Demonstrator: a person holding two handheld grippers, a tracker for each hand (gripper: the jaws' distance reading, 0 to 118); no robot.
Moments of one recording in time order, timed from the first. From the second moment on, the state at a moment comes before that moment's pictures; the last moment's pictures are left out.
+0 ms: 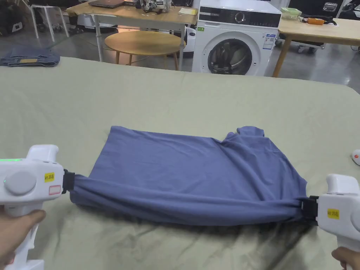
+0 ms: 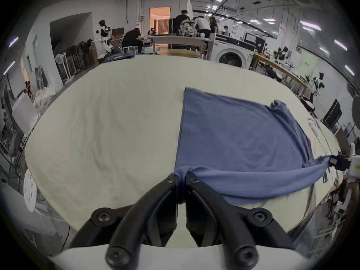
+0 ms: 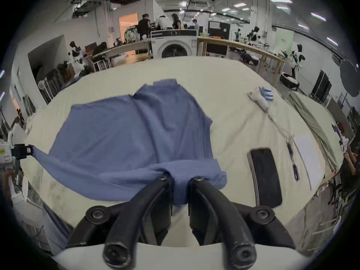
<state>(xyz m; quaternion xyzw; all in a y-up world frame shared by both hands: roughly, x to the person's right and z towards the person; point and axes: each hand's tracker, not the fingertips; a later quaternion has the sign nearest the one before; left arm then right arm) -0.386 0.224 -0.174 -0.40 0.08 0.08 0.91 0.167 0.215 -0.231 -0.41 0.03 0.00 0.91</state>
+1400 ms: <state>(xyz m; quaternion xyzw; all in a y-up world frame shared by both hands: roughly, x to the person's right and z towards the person) -0.347 0.241 -0.243 -0.27 0.06 0.03 0.96 0.113 0.219 -0.324 -0.23 0.04 0.00 0.97</state>
